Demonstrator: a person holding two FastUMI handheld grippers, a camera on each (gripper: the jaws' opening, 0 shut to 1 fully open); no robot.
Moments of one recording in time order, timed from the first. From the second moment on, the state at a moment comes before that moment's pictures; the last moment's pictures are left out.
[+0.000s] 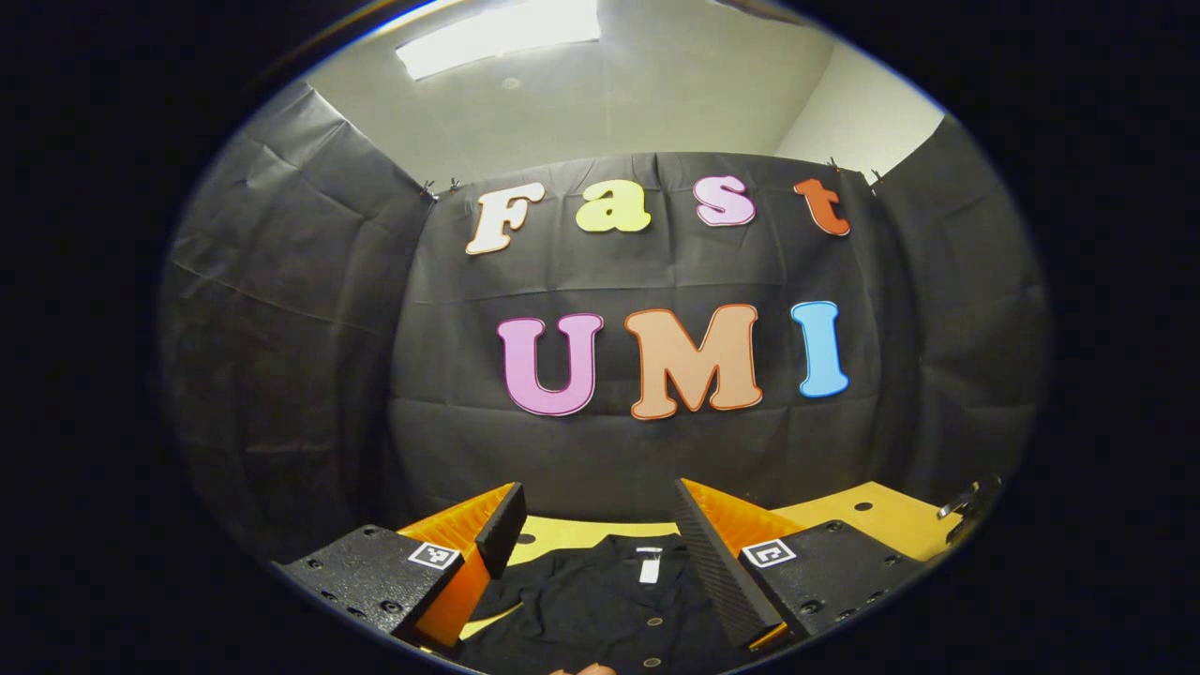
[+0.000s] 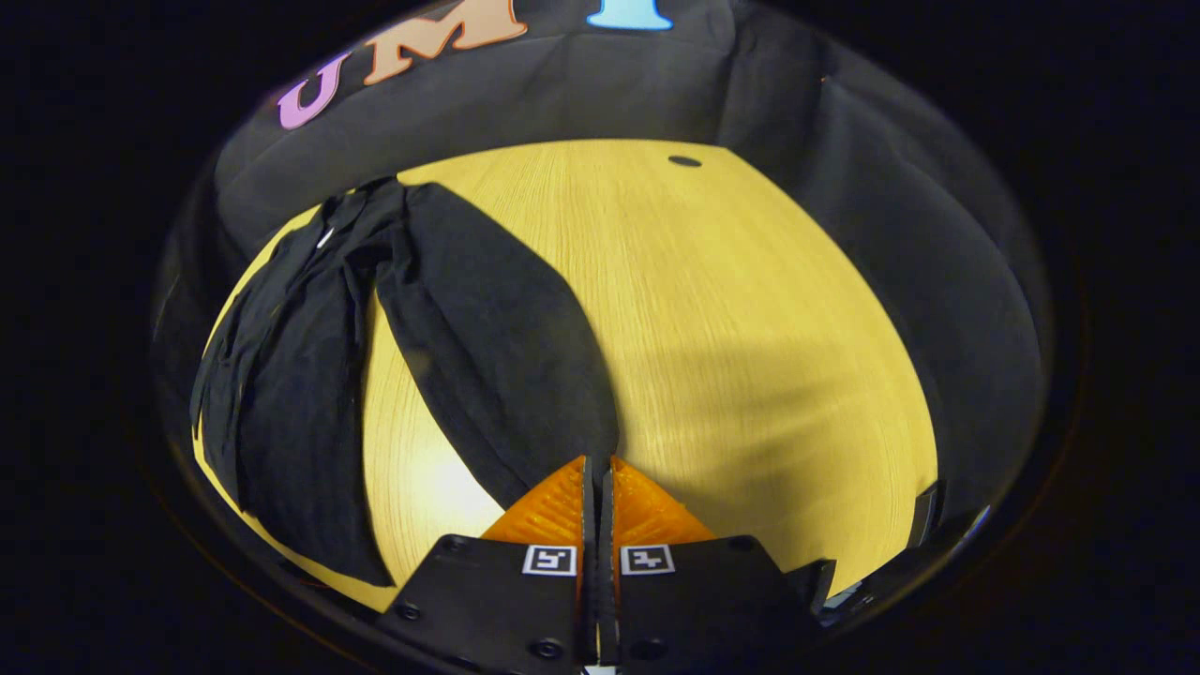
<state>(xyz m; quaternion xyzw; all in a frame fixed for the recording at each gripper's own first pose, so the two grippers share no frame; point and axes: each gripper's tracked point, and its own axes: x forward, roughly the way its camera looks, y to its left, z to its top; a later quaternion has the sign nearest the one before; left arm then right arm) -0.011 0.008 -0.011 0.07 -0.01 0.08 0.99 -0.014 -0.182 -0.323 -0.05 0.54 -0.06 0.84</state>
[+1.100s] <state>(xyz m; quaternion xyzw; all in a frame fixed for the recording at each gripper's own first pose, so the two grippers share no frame) -0.025 0.147 -0.010 0.05 0.01 0.14 0.99 0.146 0.011 -0.153 -0.03 0.31 0.02 0.95</state>
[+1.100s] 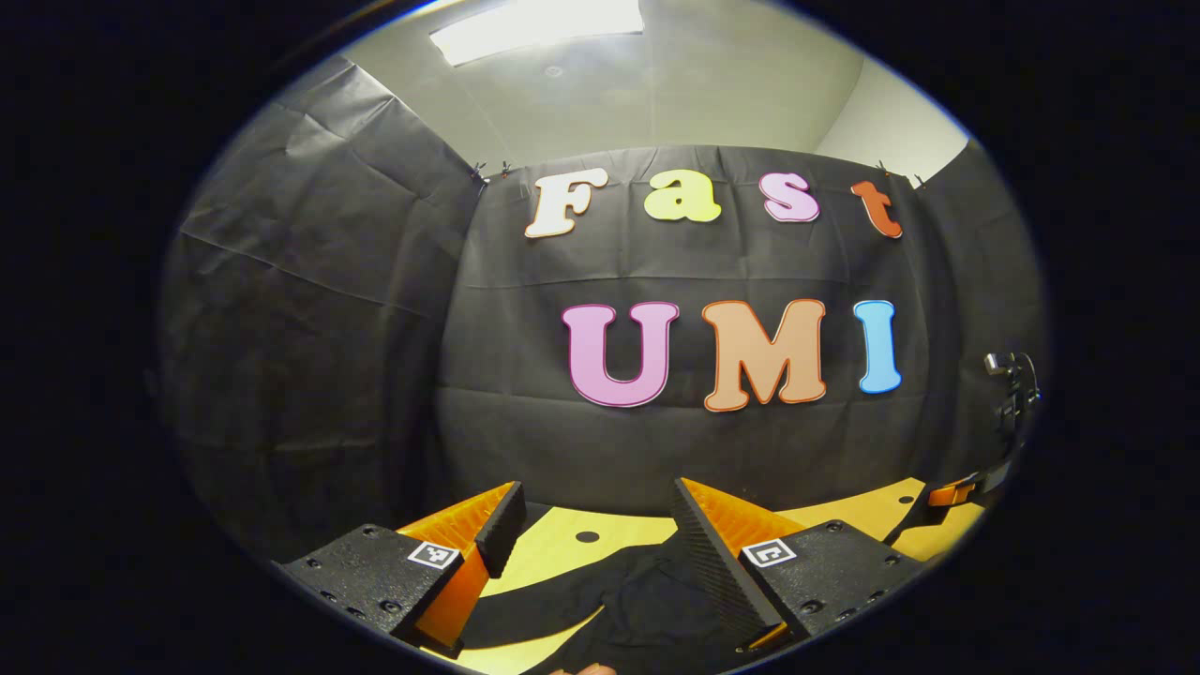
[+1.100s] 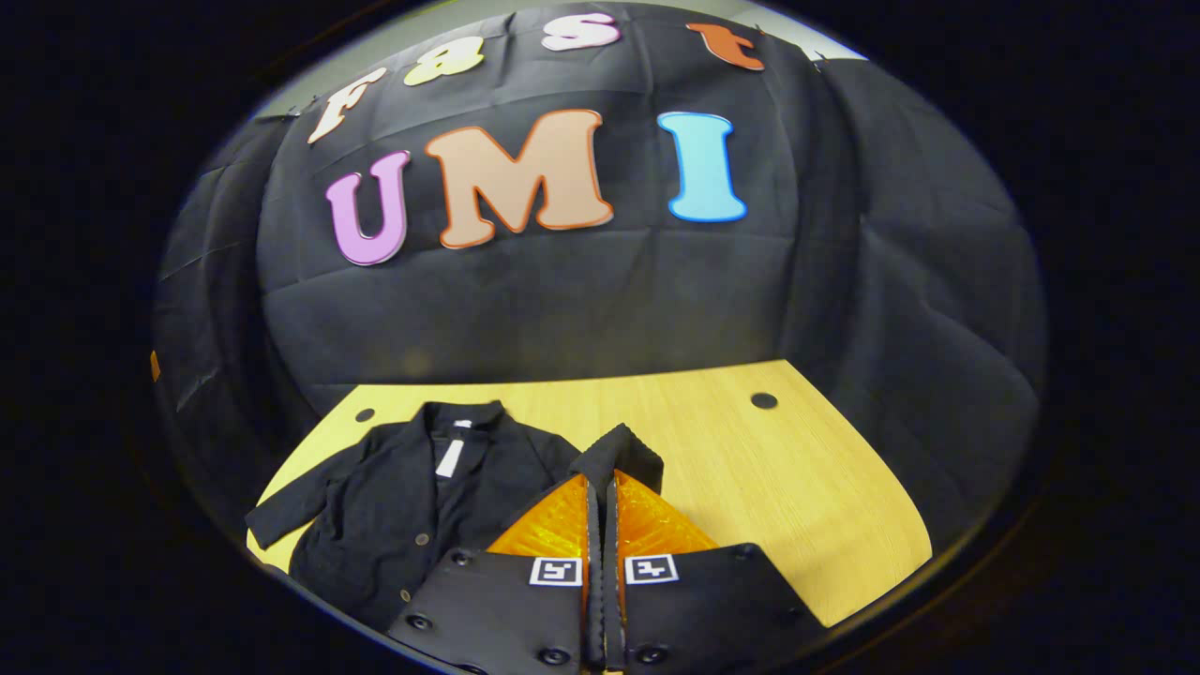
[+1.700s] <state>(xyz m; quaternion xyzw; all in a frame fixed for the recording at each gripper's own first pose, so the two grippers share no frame) -0.040 0.227 -0.020 0.04 0.02 0.18 0.98 0.173 0.143 -0.150 -0.08 0.29 0.10 0.95</state>
